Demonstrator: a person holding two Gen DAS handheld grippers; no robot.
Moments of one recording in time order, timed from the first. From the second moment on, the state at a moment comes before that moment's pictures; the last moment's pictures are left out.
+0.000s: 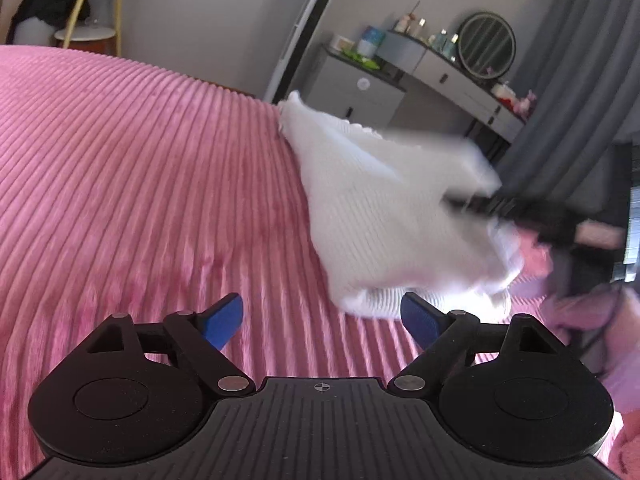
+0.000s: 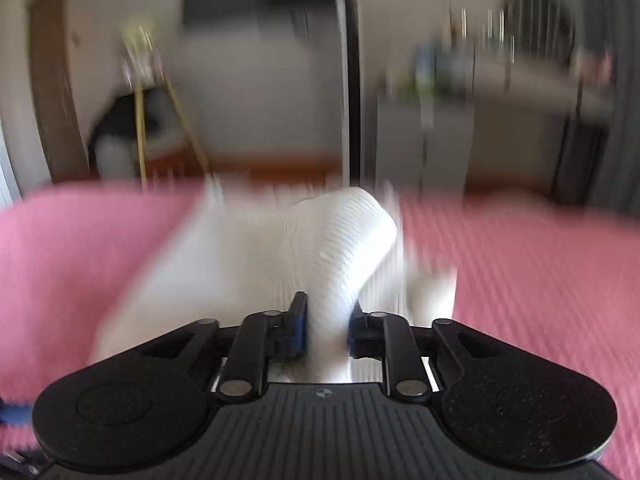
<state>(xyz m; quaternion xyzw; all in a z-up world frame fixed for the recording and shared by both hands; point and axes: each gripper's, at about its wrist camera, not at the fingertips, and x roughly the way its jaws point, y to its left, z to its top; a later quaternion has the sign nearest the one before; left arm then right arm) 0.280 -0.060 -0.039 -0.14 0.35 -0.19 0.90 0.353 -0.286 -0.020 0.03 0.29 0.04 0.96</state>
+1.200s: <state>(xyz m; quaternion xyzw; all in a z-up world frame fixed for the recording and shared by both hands) 0.322 -0.112 -0.036 -0.08 0.42 -0.15 0.89 0.299 -0.323 -0.036 0.09 0.26 0.02 0.96</state>
